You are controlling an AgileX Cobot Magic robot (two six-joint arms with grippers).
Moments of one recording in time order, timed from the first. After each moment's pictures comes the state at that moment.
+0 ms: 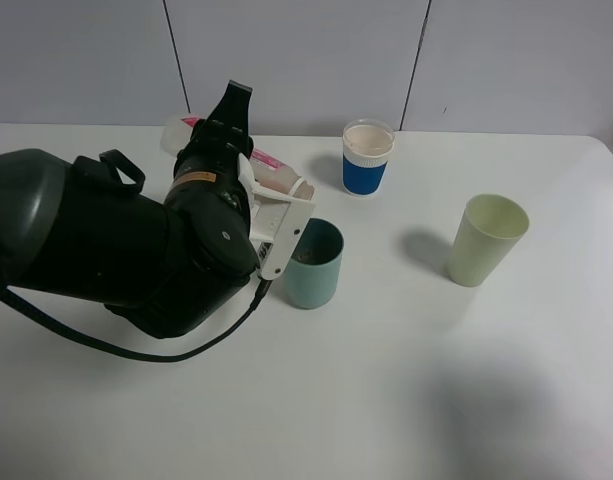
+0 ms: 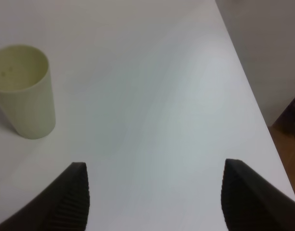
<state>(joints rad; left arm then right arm) -1.05 1.84 -0.86 -1.47 -1.21 2.72 0.01 0.00 -0.50 -0.17 1.06 0.00</state>
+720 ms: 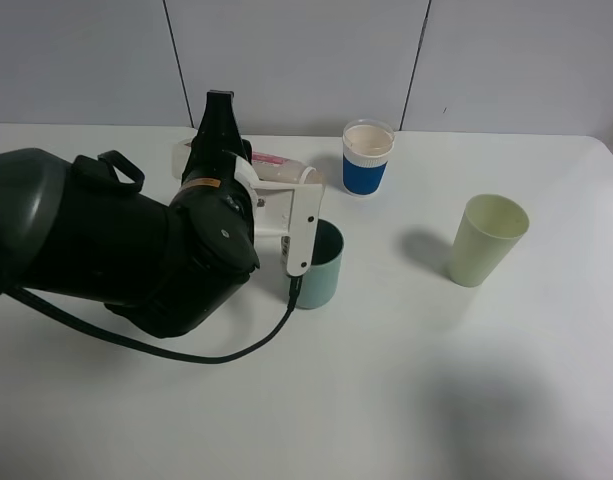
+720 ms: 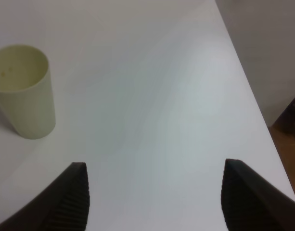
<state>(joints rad) -1.03 1.84 -0.86 -1.49 -1.12 2.42 0.01 0.00 -0.50 -0.17 1.06 0.00</state>
